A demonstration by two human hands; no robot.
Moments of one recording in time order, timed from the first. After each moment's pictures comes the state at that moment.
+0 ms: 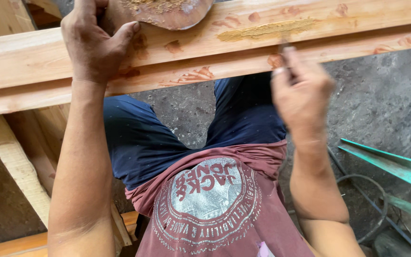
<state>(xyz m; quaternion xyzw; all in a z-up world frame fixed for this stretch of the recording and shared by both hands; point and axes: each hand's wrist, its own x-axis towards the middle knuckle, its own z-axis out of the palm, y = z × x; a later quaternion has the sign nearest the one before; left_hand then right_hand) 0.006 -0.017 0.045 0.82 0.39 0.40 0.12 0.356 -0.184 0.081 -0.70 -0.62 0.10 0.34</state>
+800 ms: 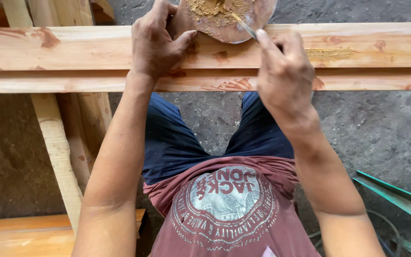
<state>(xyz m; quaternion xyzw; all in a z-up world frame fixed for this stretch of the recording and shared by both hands) 0.005 -0.010 0.031 0.80 0.44 0.39 0.13 0.279 -0.110 0.092 -0.59 -0.76 0.02 0.27</state>
